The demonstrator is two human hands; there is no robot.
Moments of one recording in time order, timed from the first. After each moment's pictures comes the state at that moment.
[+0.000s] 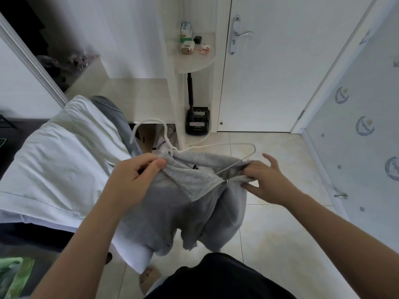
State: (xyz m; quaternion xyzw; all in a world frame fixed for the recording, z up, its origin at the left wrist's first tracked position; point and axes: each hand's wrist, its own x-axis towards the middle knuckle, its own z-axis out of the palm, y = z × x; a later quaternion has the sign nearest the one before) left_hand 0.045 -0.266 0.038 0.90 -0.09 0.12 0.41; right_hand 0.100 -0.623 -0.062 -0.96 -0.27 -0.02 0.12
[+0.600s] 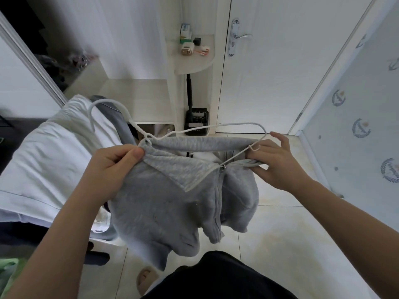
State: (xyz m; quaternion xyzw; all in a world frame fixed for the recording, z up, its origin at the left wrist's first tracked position) left_hand 0.049 -0.241 0.056 0.84 -0.07 0.12 0.52; right_hand 0.112 -0.627 -0.015 -0.91 -0.31 -0.22 0.14
